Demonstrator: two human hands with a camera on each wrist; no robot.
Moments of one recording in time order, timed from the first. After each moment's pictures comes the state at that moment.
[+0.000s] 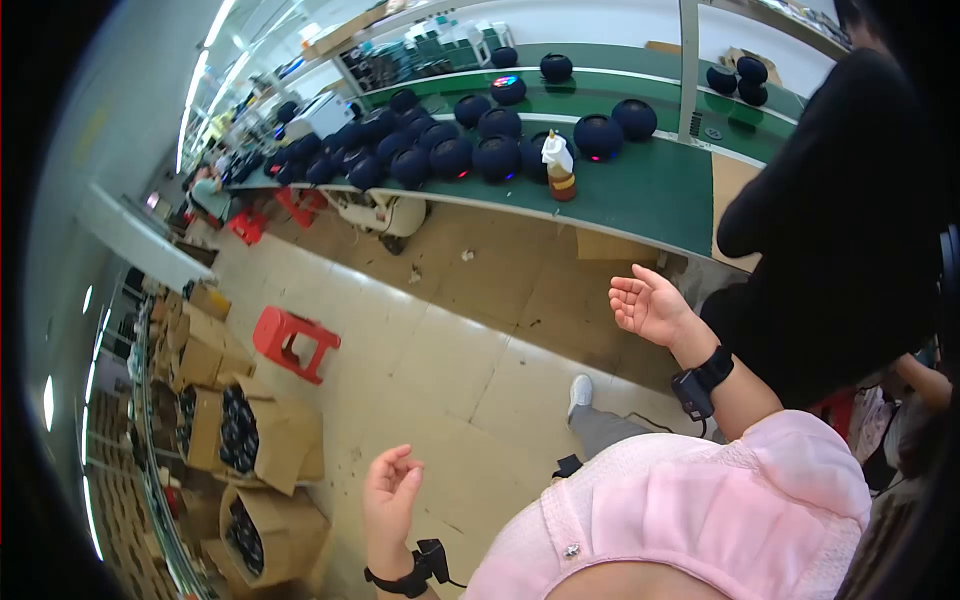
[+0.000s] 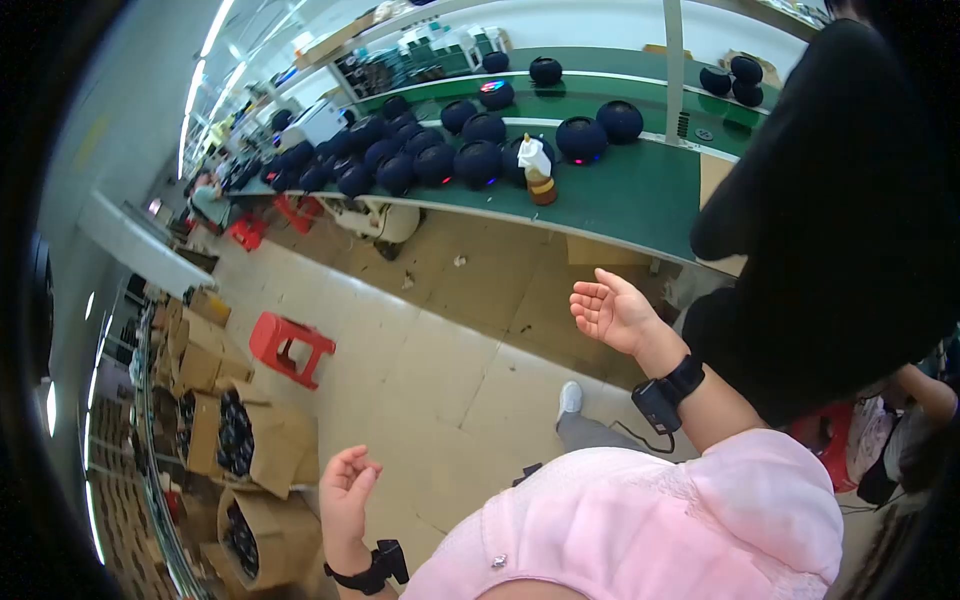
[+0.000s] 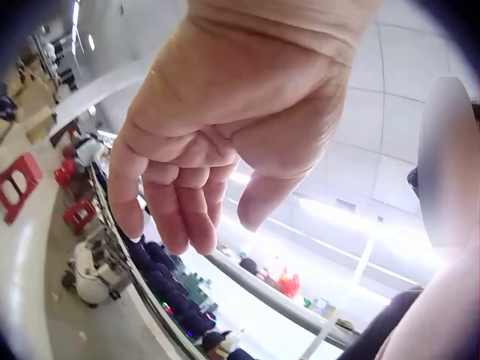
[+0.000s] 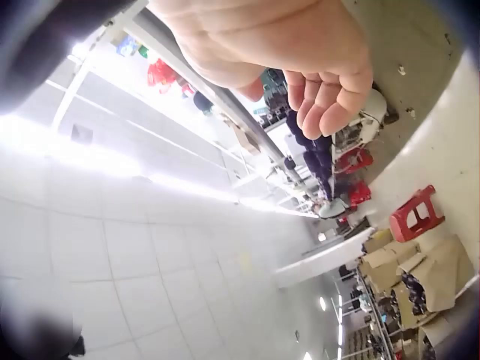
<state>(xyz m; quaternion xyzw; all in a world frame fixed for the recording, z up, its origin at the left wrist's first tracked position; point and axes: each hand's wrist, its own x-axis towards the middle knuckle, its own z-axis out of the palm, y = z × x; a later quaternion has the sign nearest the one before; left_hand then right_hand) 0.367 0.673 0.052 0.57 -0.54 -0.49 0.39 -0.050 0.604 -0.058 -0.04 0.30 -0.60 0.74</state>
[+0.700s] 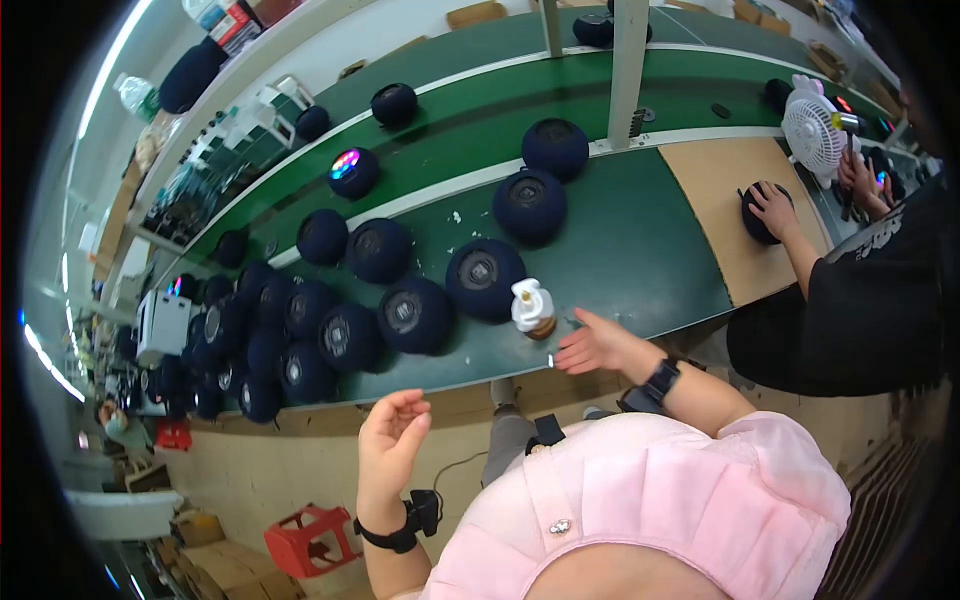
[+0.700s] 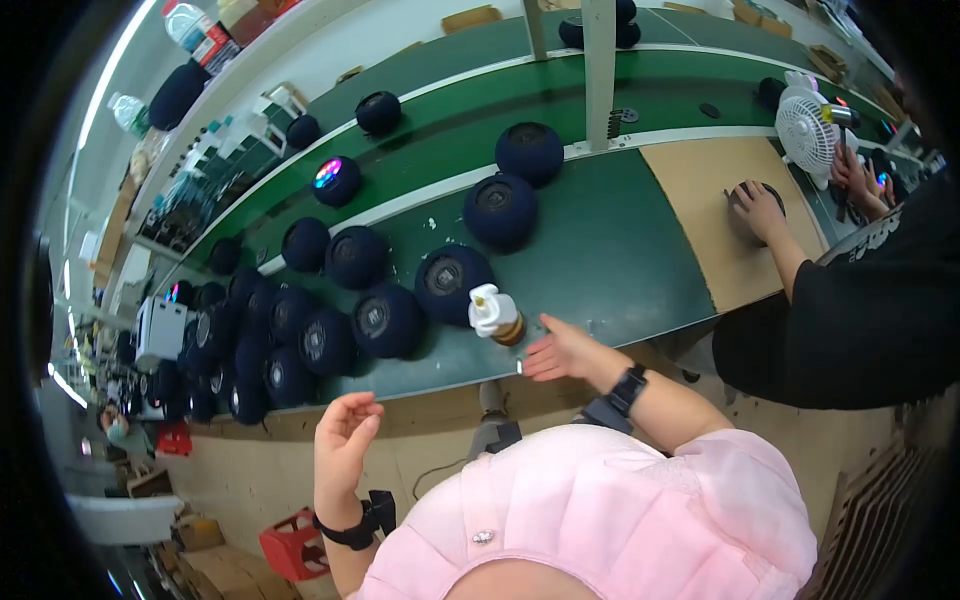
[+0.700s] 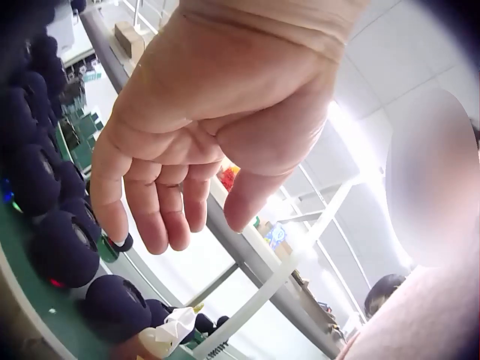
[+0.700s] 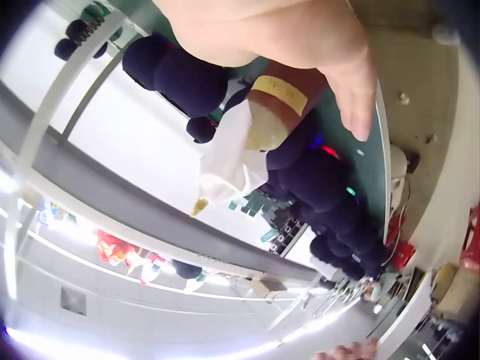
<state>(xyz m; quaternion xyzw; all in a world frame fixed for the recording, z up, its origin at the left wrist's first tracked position) 0.129 0.130 0.033 0.32 -0.68 -0.65 0.12 -0.129 0.319 -0.153 0.12 0.46 -0.56 0.68</state>
